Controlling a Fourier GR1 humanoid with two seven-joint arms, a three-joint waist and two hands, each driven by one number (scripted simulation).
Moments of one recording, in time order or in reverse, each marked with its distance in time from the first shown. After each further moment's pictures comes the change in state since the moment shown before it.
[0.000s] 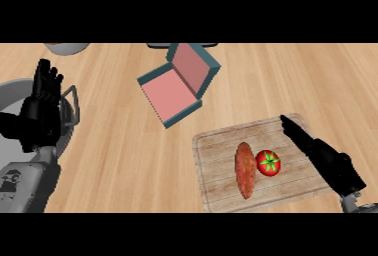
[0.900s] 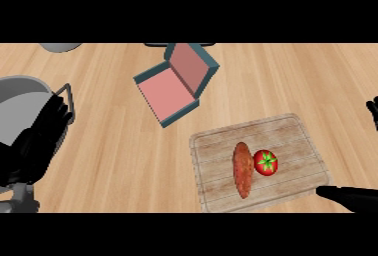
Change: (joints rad) left arm 0.238 0.061 -0.001 -0.153 0.208 -0.250 0.232; right arm 0.150 0.027 -0.323 -0.271 0.055 -0.157 -0.459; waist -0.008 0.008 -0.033
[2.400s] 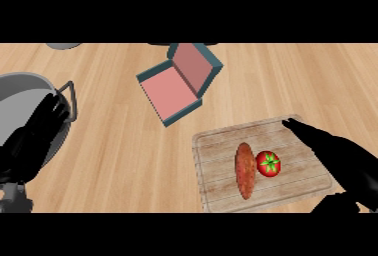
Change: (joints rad) left arm -0.003 -0.017 0.066 -0.015 0.003 -0.082 0.040; right arm -0.281 -0.150 0.356 -0.162 0.355 0.525 1.118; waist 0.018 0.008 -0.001
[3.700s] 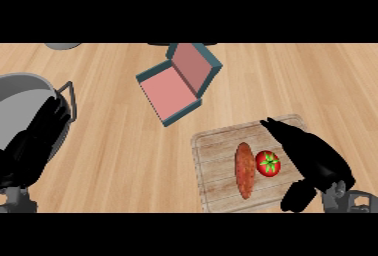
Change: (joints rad) left arm 0.014 -0.094 0.070 -0.034 -0.092 -0.063 0.034; right arm -0.004 0.272 -0.005 0.163 0.365 0.122 -0.159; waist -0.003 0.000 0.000
